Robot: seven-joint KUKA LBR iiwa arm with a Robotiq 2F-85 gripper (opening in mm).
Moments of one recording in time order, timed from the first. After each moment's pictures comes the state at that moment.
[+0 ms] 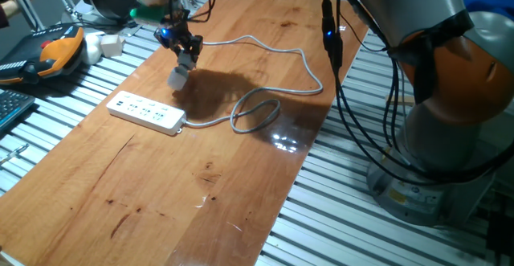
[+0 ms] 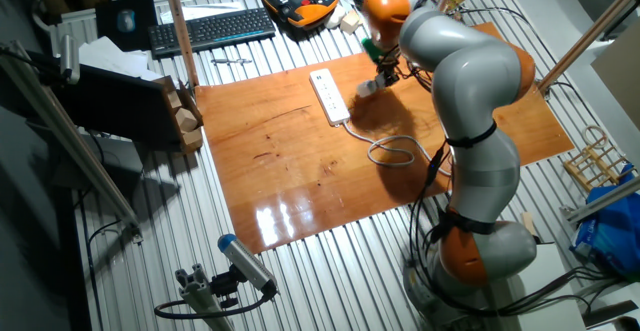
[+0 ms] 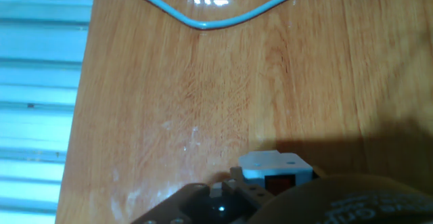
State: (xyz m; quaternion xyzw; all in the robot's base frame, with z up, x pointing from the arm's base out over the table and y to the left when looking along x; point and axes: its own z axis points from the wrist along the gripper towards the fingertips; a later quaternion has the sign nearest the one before) arm 0.672 -0.092 0.096 0.65 0.75 -0.06 0.07
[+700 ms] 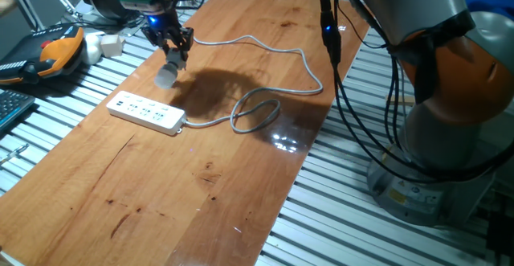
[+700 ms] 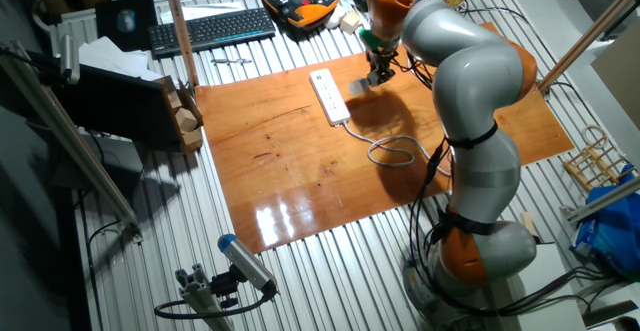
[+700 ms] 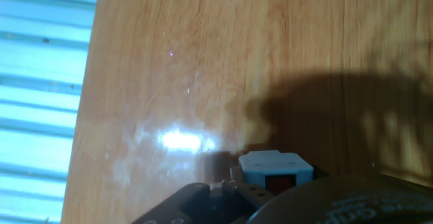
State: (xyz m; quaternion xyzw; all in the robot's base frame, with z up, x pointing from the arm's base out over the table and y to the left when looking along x) arm 0.671 -0.044 0.125 0.65 0.76 -0.04 0.03
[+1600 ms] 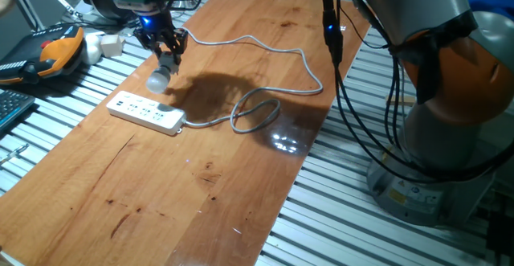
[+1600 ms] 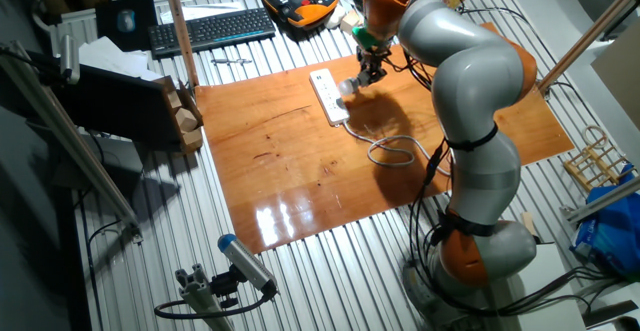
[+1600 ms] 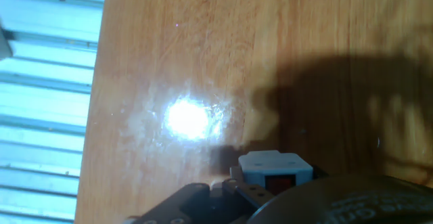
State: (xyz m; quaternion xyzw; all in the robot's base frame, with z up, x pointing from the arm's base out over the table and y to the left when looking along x) arm 0.673 -0.009 0.135 0.66 0.75 -0.03 0.03
